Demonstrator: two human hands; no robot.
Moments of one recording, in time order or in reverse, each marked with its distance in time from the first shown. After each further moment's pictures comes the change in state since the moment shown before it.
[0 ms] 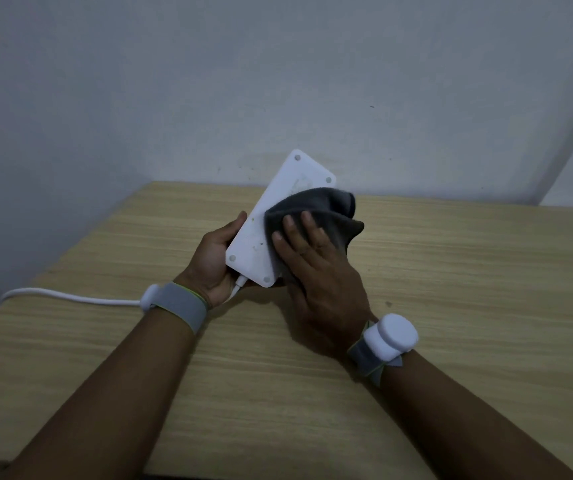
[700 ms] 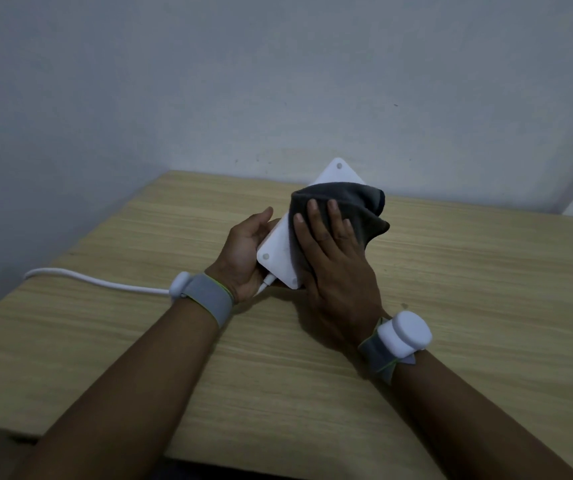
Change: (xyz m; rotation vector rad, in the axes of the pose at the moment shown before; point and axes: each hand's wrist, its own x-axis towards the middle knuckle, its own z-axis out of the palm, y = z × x) left_hand 0.005 -0.011 0.009 0.018 0.059 0.047; right_hand 0.010 -0.008 -0.004 -0.031 -0.098 0.095
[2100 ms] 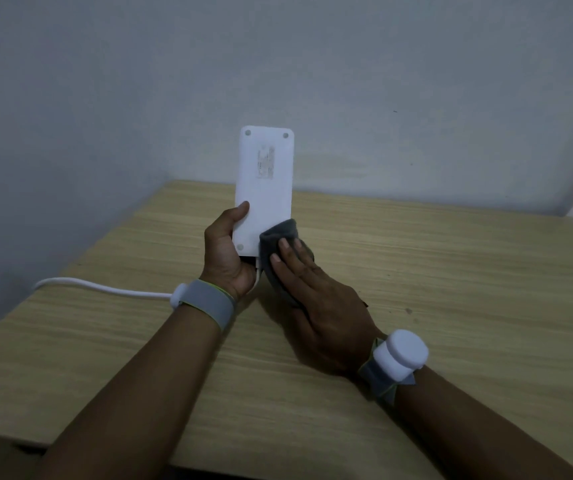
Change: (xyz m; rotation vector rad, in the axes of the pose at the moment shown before) left_hand -0.002 0.016 -0.002 -0.272 0.117 0.257; right_hand -0.017 -0.017 -0.006 0.257 -0.214 -0.151
